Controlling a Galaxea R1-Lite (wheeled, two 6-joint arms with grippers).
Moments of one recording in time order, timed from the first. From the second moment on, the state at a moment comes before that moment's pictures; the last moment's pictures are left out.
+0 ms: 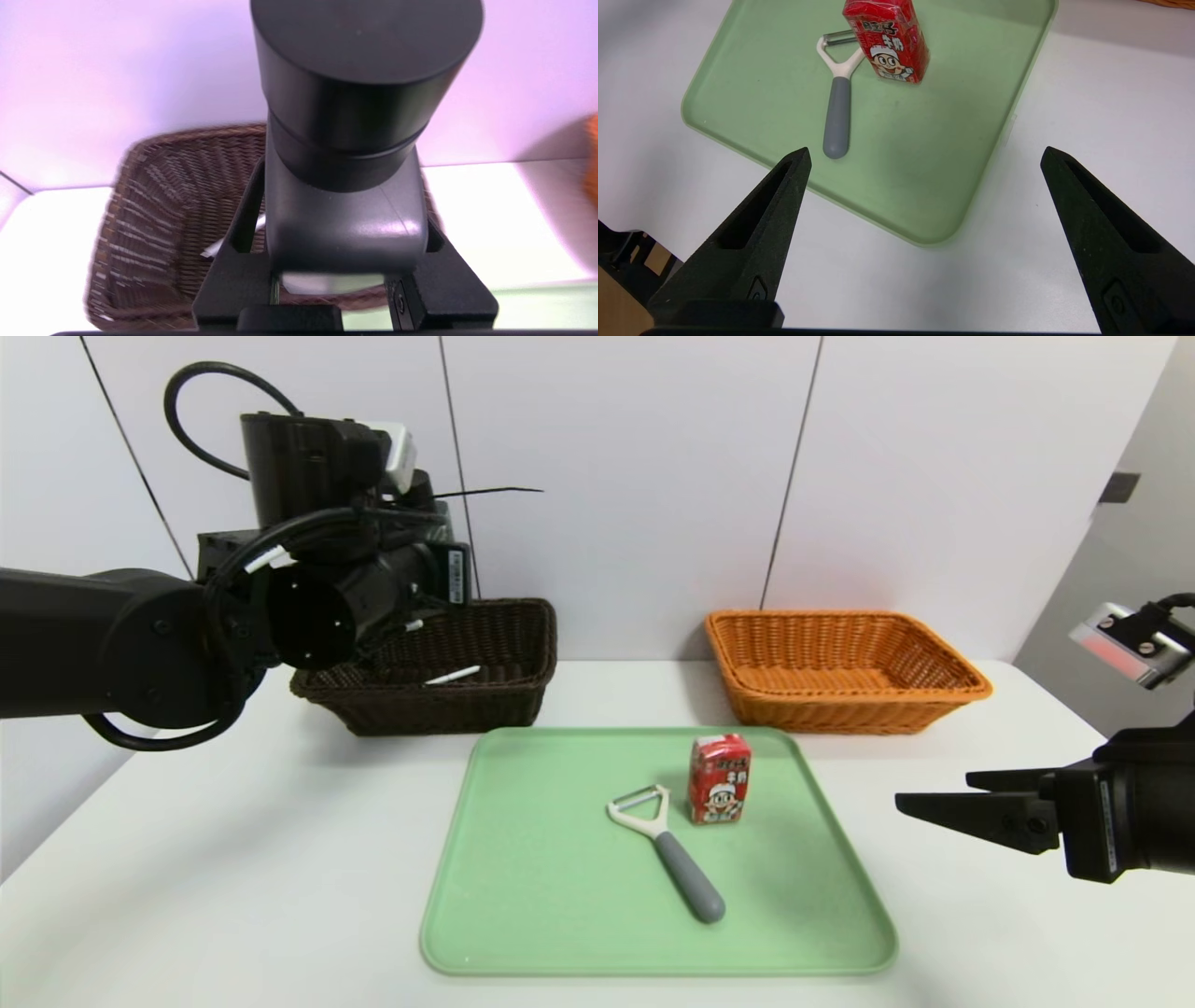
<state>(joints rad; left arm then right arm) -0.46 1.74 -1.27 -0.38 0.43 -0.01 0.26 1.22 -0.80 0.17 0.31 0.10</state>
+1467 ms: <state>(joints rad) -0.24 2.07 -1.38 -0.38 0.23 0.03 0.27 1.22 -0.78 0.17 0.31 0.10</state>
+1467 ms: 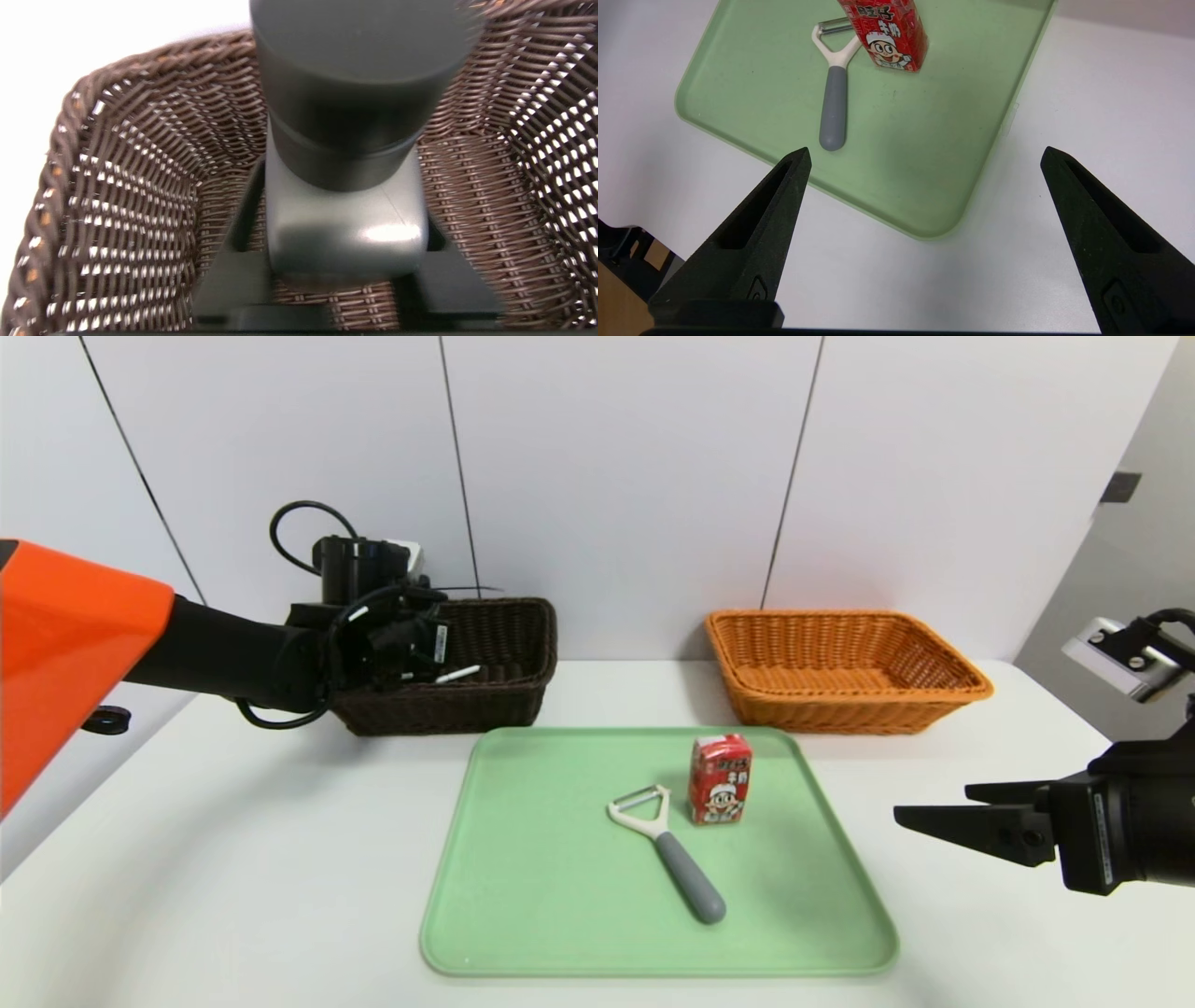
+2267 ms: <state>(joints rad) -0.24 1.94 -1.36 -0.30 0.23 0.03 0.26 1.22 -0.78 0.17 0.31 0.11</state>
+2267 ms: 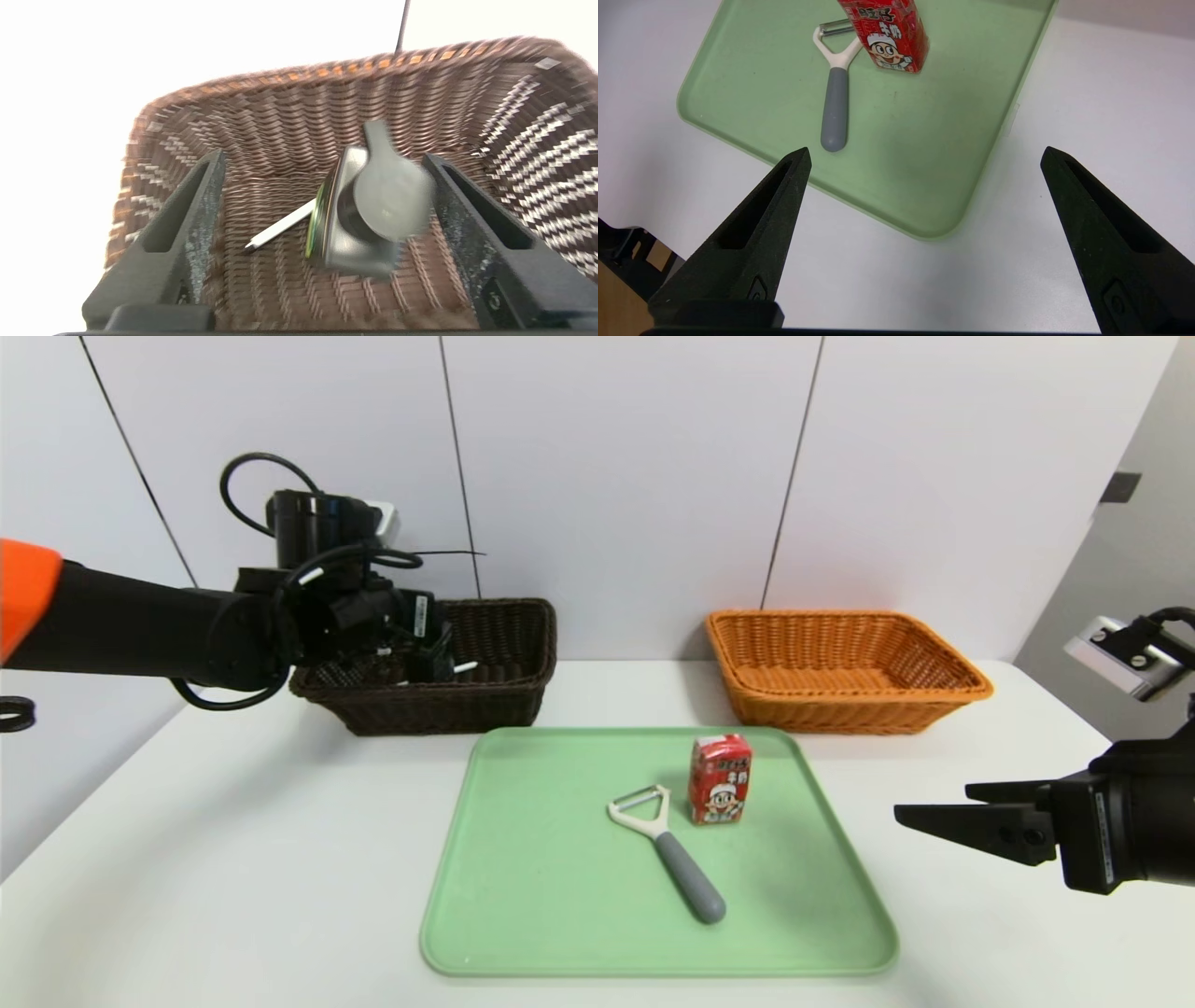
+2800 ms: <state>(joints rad) -0.23 1.70 -1.36 -0.15 0.23 -0.03 0.26 1.20 -0.78 0.17 0.31 0.11</state>
